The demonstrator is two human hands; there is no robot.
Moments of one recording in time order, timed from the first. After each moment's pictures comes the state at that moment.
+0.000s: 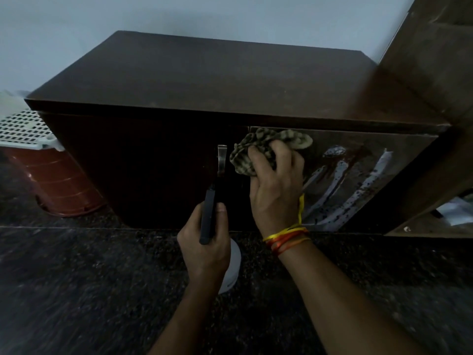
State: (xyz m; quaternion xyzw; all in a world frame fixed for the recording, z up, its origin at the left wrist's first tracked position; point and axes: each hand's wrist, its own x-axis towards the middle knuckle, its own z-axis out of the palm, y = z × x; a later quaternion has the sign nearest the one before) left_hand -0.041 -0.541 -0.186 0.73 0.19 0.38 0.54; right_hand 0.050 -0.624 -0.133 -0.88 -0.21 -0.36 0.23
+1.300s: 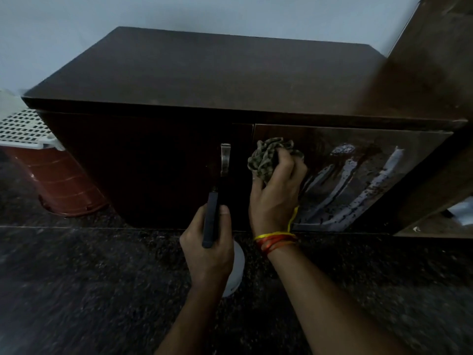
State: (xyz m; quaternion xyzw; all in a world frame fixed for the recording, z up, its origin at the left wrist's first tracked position) left_hand -0.043 -0.540 -0.191 0.74 0.19 0.37 0.53; right_hand 0.048 -0.605 -0.155 -0.85 -0.09 -0.32 0.40
